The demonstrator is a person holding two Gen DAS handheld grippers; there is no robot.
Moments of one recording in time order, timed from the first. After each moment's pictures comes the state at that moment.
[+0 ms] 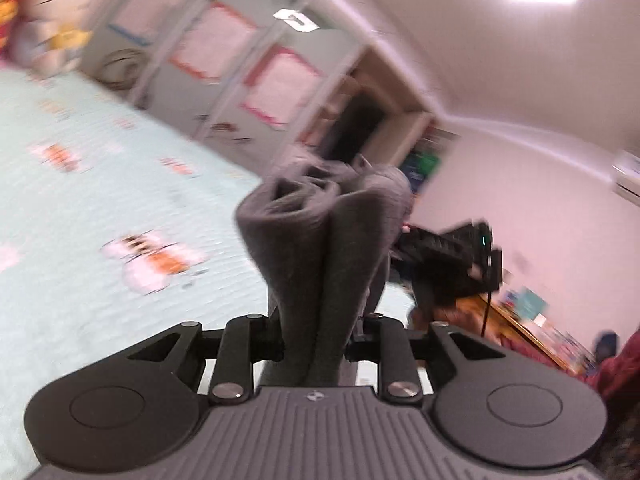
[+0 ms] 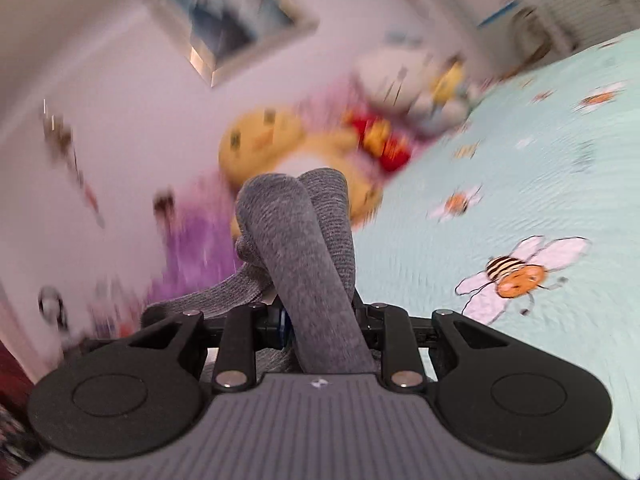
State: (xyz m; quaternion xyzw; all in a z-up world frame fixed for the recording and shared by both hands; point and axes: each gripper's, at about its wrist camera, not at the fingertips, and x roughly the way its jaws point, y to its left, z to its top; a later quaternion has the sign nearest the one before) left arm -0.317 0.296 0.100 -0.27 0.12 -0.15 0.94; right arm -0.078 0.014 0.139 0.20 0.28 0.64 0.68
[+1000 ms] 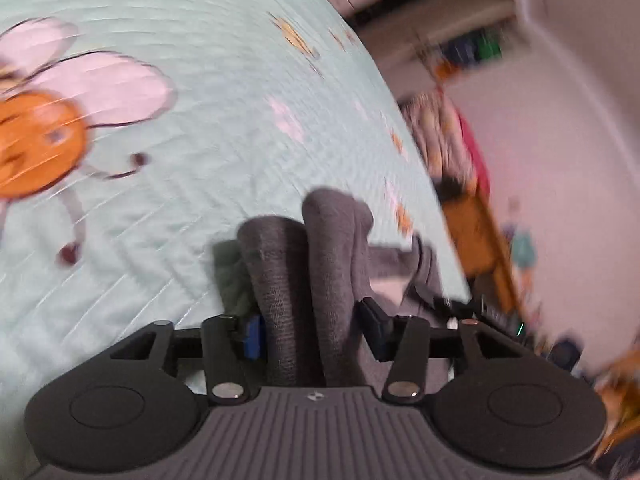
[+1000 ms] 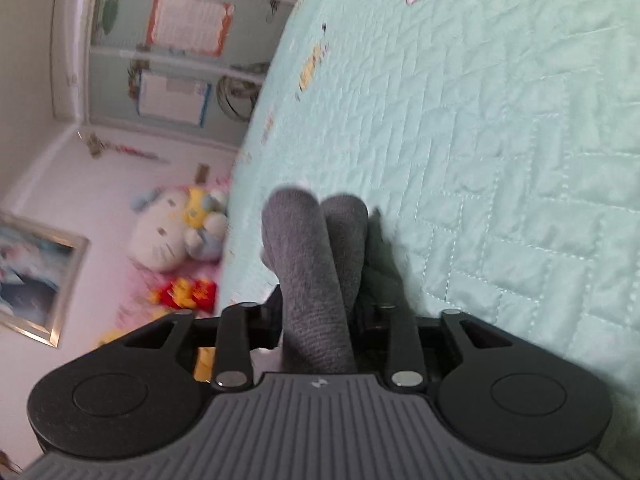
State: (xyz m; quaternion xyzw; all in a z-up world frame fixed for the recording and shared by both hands) left arm 0.043 0.319 -0.027 -0.42 0.39 -0.20 0.80; right arm 0.073 -0.112 -0.050 0.49 0.42 0.29 0.70
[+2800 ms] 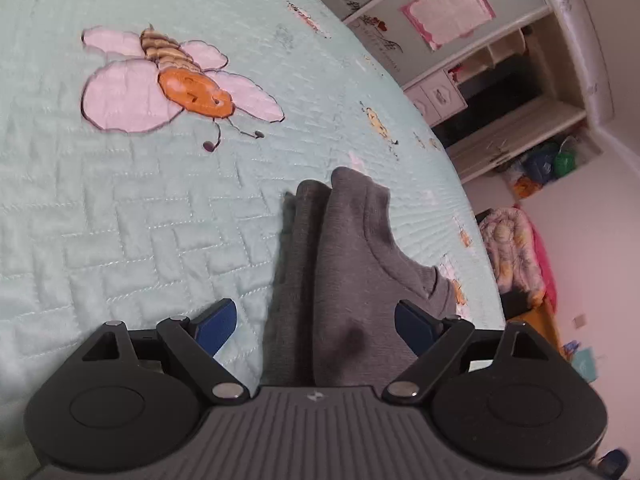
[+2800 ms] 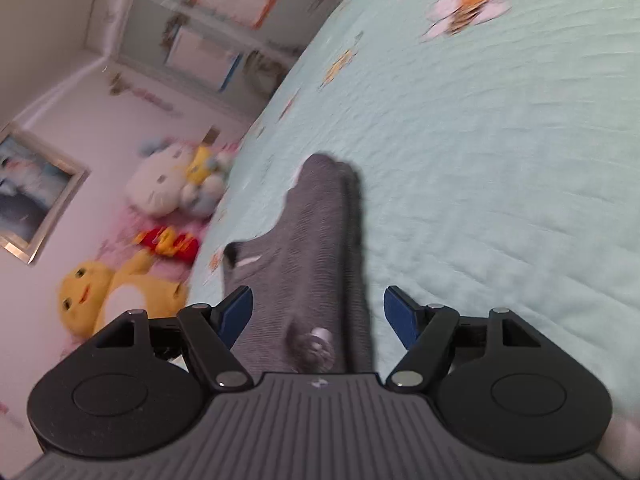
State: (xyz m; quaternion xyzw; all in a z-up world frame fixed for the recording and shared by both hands) left arm -0.073 0.278 -0.010 -0.45 0.31 -0.02 0.84; right arm 0.010 -0.158 -0.033 0.37 0.42 0.35 0.75
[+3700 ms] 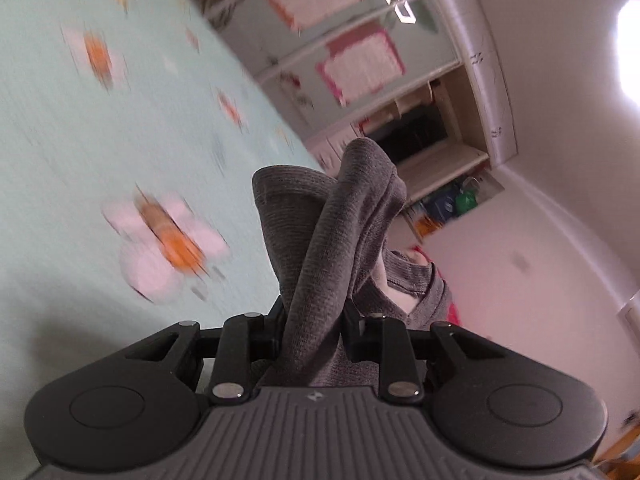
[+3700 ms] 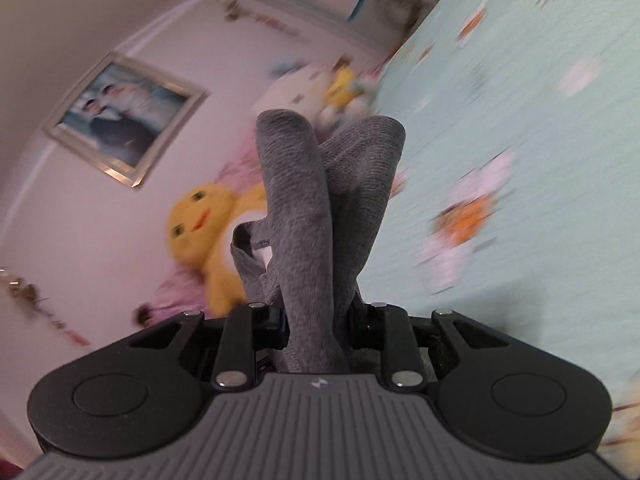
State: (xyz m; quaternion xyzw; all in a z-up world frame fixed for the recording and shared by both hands) left arm -0.204 0.426 0.105 -0.44 0.19 -0.10 0.87; right arm -0.051 0.053 0.078 0.37 0.40 0.53 0.65
